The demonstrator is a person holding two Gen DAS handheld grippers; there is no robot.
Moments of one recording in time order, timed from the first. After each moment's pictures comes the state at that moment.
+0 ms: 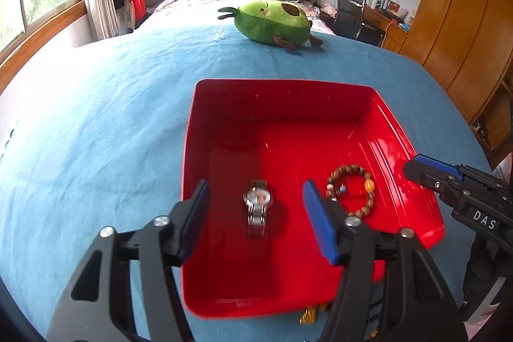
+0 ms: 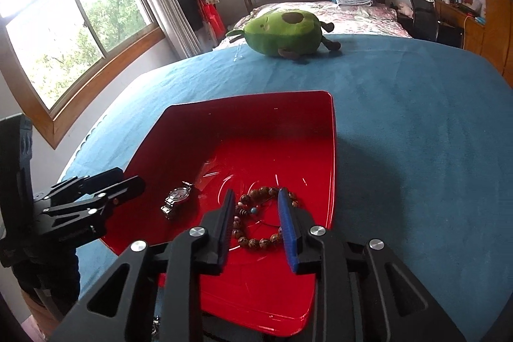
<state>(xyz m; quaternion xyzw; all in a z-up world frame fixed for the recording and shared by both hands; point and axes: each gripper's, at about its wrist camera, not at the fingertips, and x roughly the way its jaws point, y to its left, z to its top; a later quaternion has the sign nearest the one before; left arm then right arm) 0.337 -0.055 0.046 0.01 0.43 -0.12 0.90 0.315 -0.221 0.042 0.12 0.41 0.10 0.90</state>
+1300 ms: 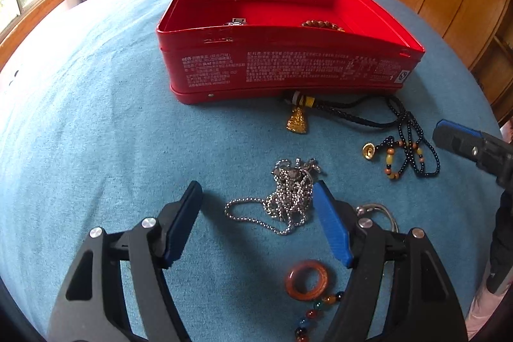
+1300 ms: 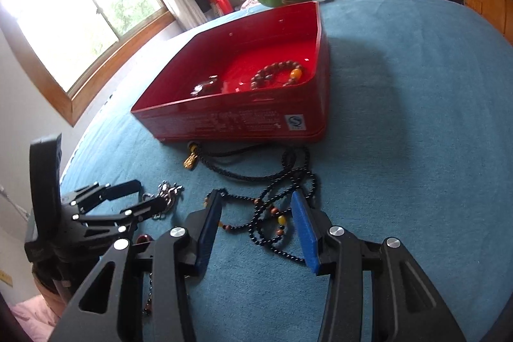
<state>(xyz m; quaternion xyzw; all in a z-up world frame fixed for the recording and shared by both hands) 0.201 -0.040 -0.032 0.04 0.50 -0.14 0.86 0.182 -0.221 -0.007 0.15 0.45 0.12 0.87</state>
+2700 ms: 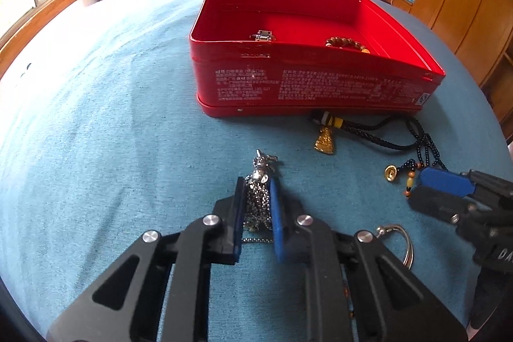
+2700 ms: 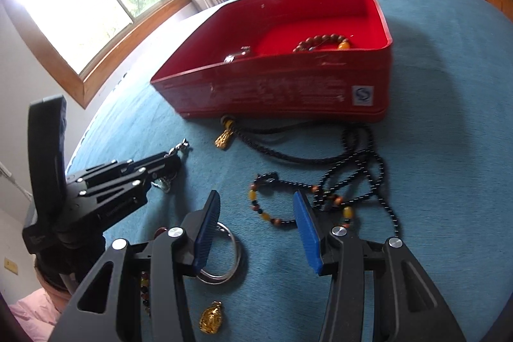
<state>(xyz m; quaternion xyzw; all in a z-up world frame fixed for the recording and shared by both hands) 0.209 -0.030 -0.029 0.02 0.48 -0.11 0.87 0.192 -0.164 -0.025 0.13 0.48 0.17 0.85</state>
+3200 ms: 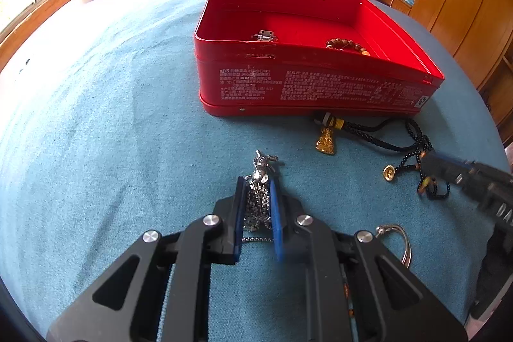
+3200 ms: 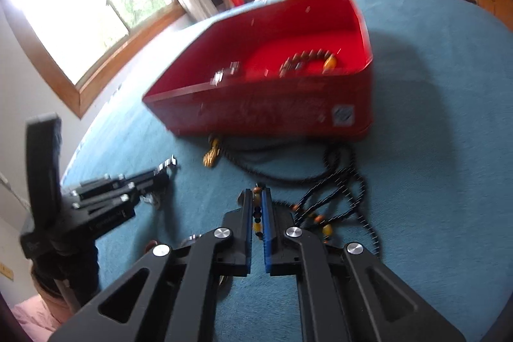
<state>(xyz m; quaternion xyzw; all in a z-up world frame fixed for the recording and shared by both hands) 0.211 -0.025 -0.028 0.01 0.48 -0.11 0.87 0.191 -0.195 -0.009 0.16 0.43 0.14 0.88</state>
